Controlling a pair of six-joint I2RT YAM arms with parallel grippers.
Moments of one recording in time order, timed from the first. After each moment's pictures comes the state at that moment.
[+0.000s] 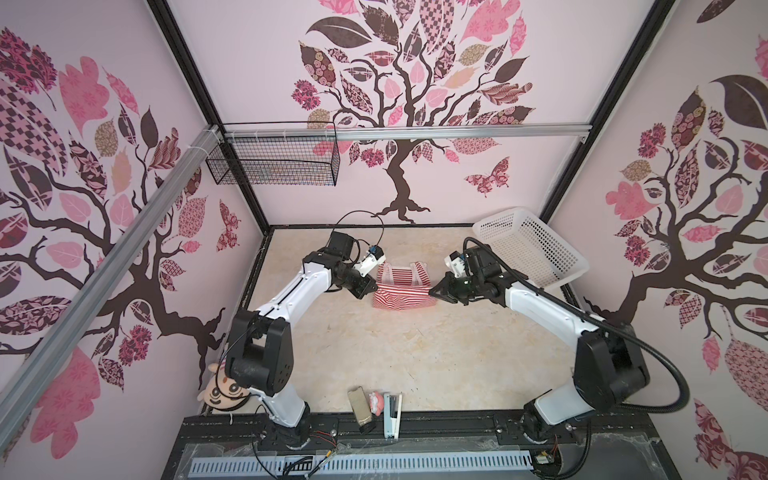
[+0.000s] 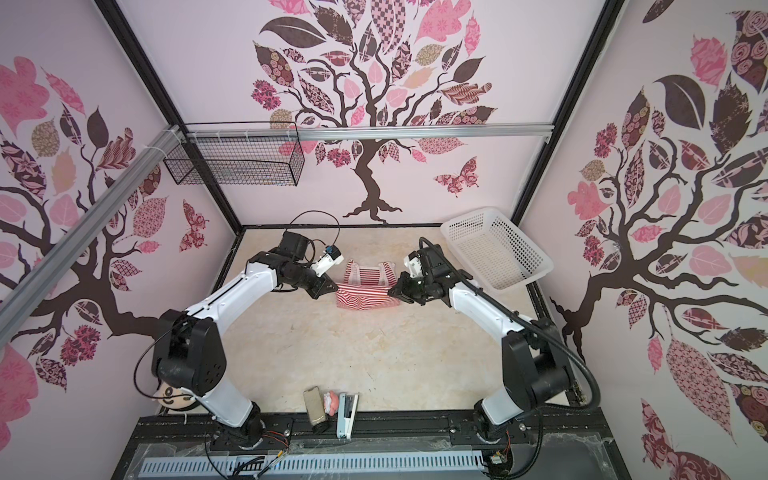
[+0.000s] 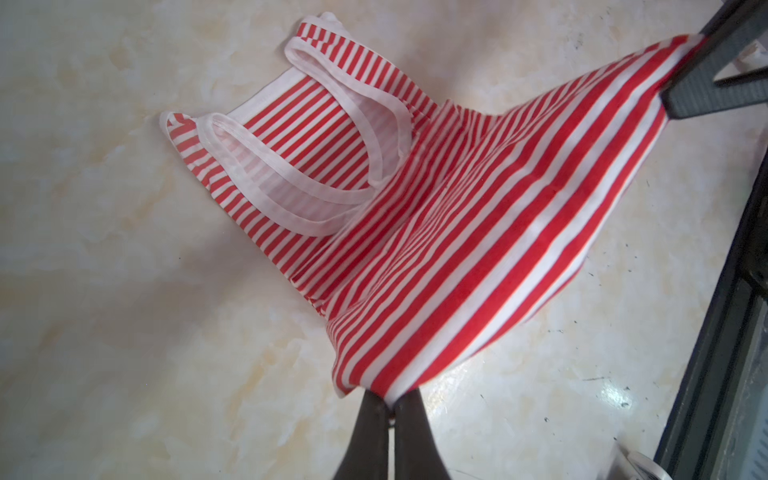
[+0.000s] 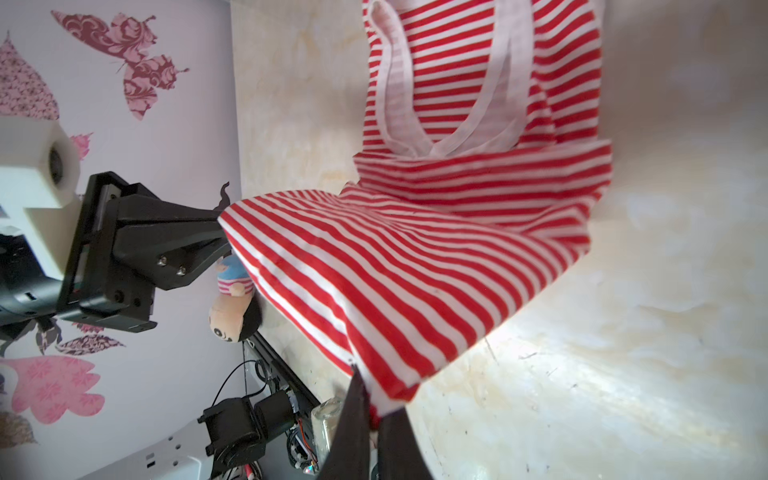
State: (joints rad) left arm -0.31 1.63 1.30 -0.76 0.47 0.44; right arm 0.44 1.49 1.06 -0.40 -0.57 0.71
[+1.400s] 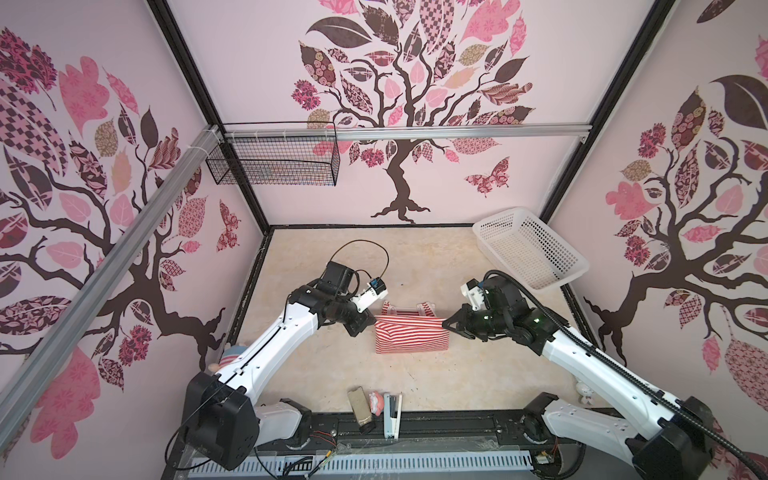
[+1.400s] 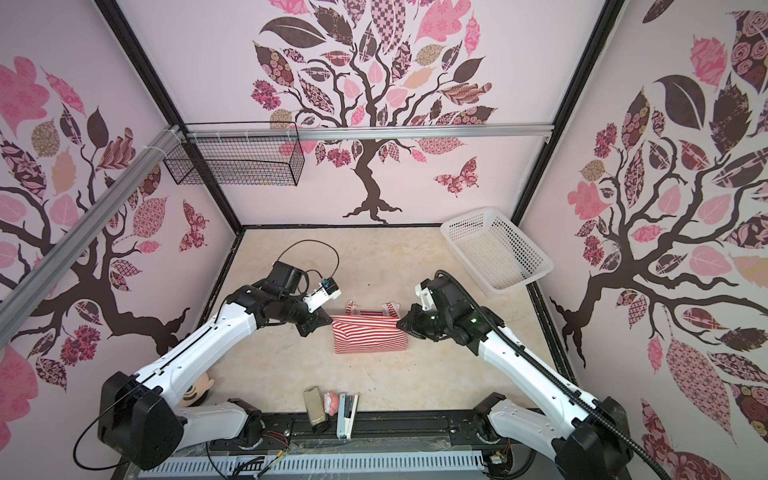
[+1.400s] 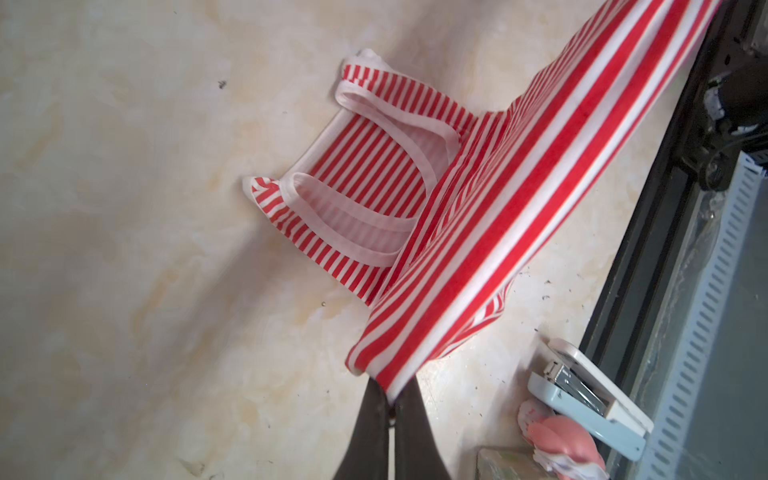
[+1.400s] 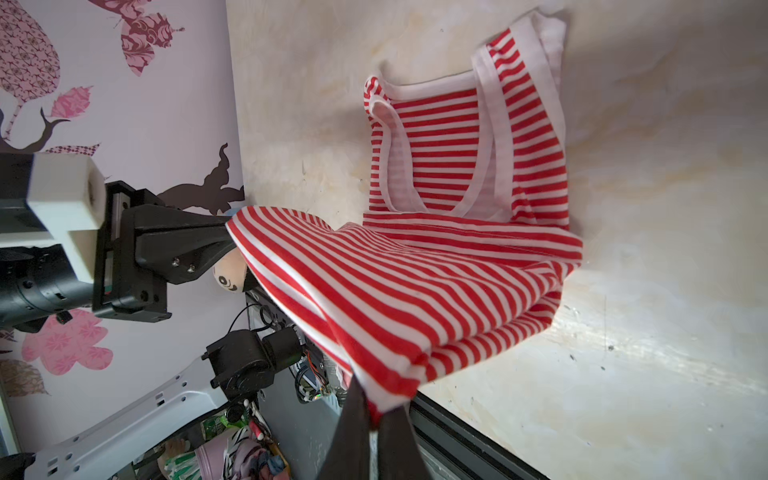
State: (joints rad) left arm -0.42 1.30 1.05 -0.81 0.42 0.44; right arm 0.52 1.09 0.86 -0.57 -0.46 0.86
